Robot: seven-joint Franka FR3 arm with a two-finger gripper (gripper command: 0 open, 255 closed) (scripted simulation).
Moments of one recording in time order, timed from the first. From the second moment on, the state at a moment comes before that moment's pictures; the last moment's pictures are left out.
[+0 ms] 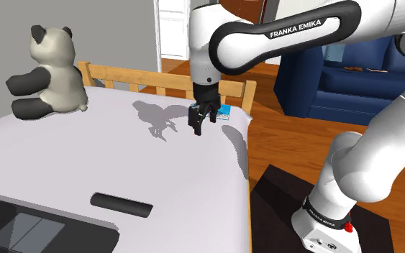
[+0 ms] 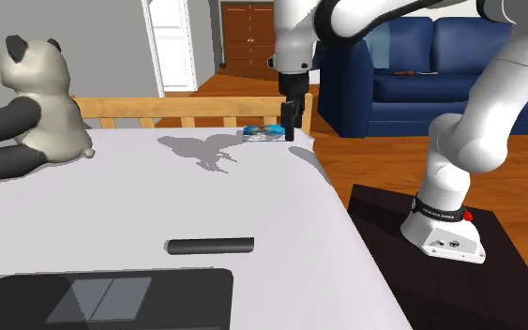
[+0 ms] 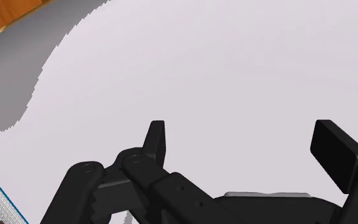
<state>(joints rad) 0.16 -0.30 0.22 -2.20 0.01 1.84 0.29</state>
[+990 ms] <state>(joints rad) 0.27 0.17 0.36 -1.90 -0.14 2.01 0.44</state>
